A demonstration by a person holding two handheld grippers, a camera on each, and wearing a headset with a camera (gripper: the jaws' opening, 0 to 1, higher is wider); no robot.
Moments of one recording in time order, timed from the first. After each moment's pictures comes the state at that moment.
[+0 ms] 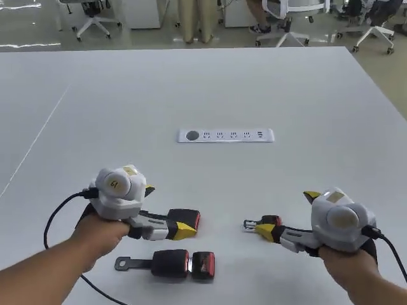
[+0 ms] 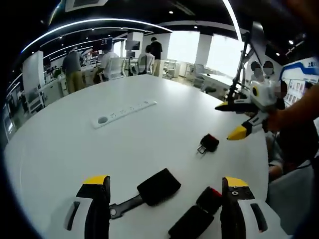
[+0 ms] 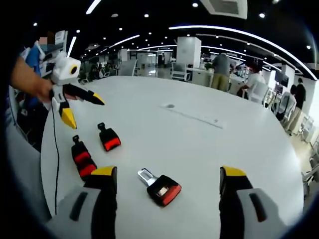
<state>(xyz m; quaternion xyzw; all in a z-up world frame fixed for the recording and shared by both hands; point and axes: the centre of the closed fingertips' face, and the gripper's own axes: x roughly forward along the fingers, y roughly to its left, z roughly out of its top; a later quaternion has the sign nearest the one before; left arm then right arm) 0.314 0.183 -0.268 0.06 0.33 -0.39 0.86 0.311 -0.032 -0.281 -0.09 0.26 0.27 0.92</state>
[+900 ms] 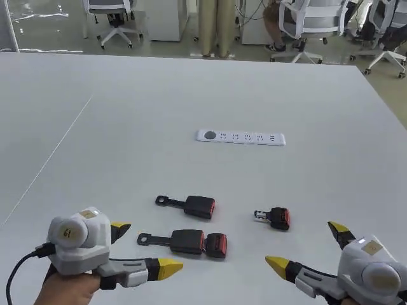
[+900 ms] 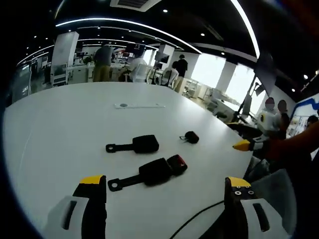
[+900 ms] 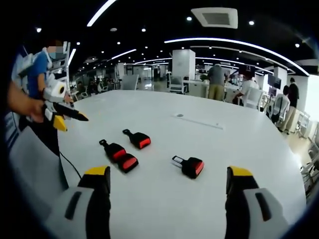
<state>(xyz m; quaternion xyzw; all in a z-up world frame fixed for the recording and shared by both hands) 0.174 0.249 -0.250 -0.05 0.31 -0.33 0.89 0.194 -0.019 -0.249 -0.06 0.21 0.26 0.94</state>
